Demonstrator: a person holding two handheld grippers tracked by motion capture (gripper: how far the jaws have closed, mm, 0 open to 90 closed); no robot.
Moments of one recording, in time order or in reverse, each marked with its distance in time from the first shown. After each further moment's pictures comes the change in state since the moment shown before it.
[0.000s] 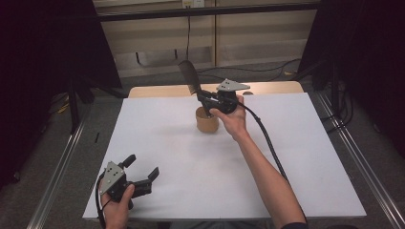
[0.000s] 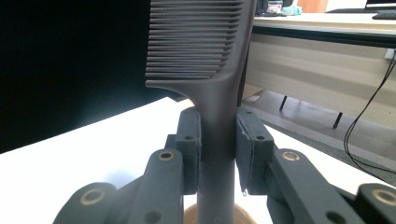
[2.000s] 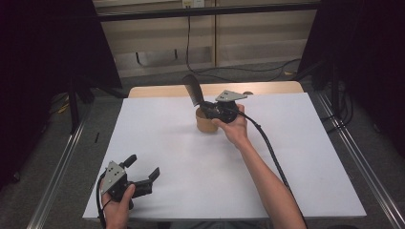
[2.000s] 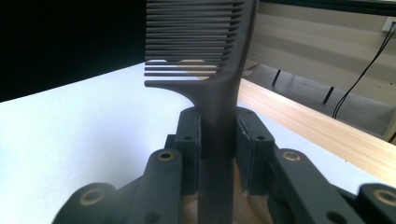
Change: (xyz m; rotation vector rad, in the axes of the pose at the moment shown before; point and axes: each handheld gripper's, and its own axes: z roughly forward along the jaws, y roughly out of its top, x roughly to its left) left arm -0.001 0.000 0.002 0.009 -0.009 0.000; right arm 0.002 -0.033 -0.001 0.111 -0.031 -0.031
